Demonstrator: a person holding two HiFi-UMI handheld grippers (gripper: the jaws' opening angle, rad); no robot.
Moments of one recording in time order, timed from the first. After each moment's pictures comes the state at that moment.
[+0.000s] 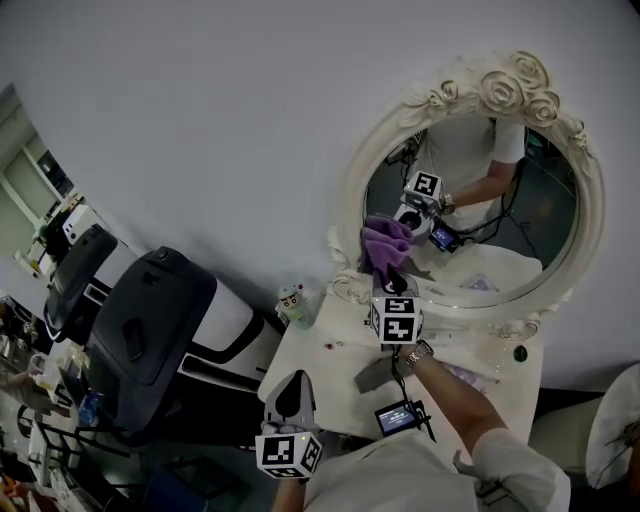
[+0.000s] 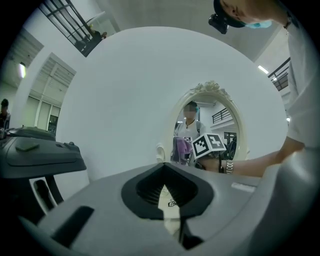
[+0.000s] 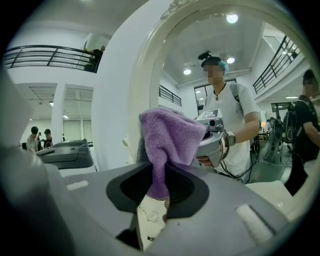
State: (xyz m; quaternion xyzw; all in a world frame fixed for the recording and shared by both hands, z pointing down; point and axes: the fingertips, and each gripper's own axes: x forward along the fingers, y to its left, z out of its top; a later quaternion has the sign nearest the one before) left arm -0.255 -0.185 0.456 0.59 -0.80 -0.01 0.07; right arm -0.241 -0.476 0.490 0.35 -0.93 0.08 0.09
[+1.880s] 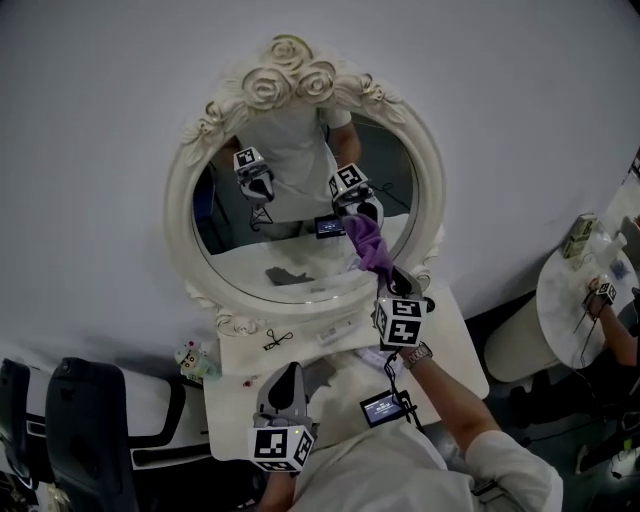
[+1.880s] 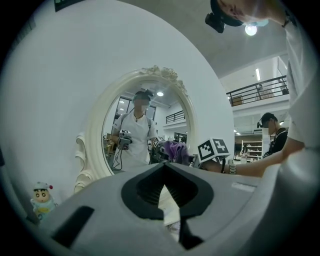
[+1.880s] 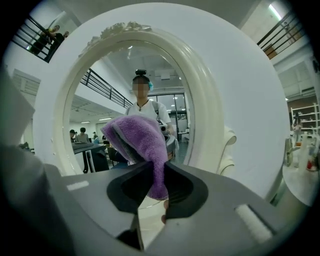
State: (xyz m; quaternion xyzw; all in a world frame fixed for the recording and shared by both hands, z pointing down) left arm -0.112 -0.313 0.460 0.81 -0.59 0.00 0.08; right arm 0.083 -0.534 0.499 0.62 -0.78 0.10 0.05
